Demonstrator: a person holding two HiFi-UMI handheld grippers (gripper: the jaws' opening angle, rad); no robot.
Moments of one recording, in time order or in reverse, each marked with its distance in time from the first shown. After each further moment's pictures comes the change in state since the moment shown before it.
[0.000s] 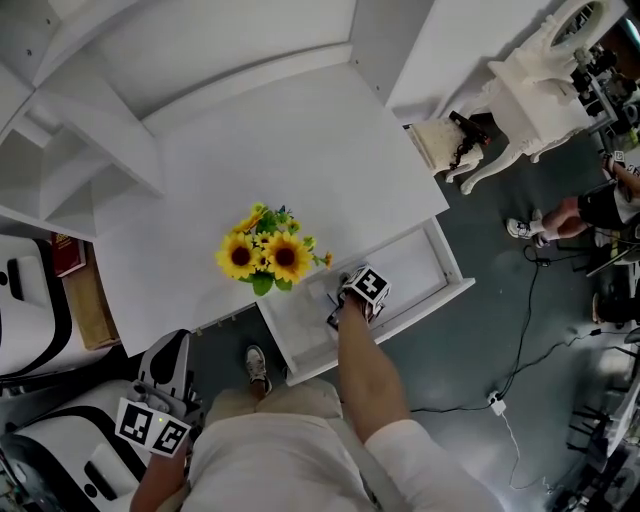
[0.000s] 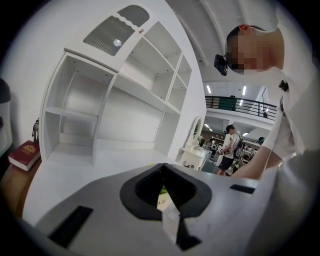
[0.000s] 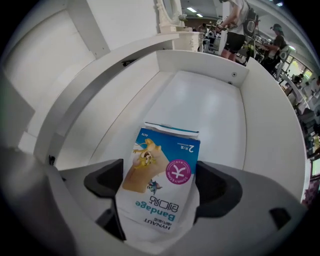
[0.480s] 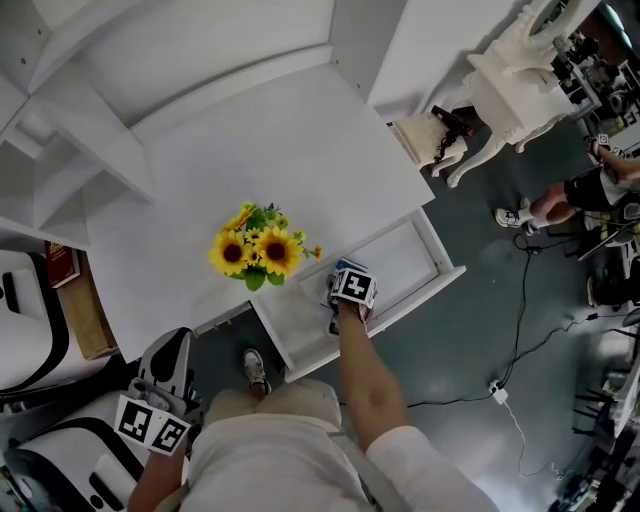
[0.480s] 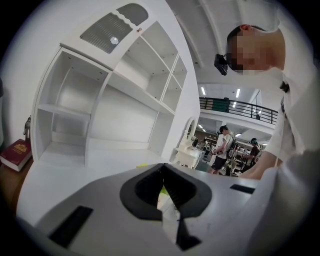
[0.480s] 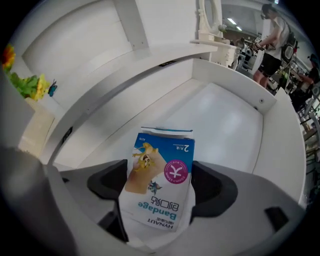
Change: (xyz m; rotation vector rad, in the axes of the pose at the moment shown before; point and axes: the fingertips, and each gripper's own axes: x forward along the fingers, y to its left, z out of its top) left arm 0.000 -0.010 -0.002 0.006 -0.004 -0.079; right arm -0.017 0.020 -0.011 -0.337 -0.012 0.105
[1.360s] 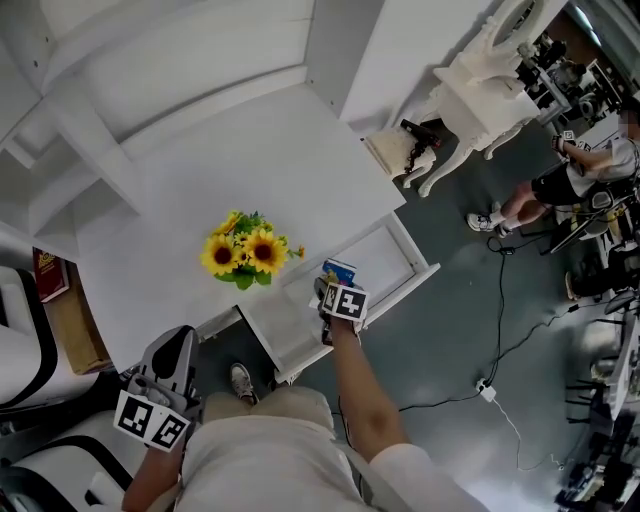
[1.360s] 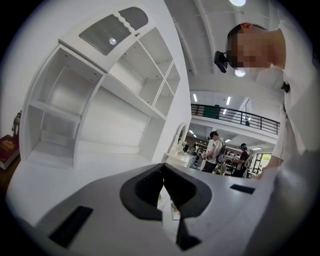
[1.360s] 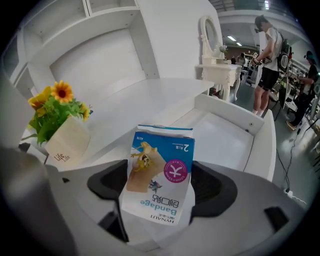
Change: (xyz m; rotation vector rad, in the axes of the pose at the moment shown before) left arm -0.008 -0.018 0.010 -0.006 -0.059 -0.116; right arm -0.077 0.012 0.018 -0.053 -0.234 0.088
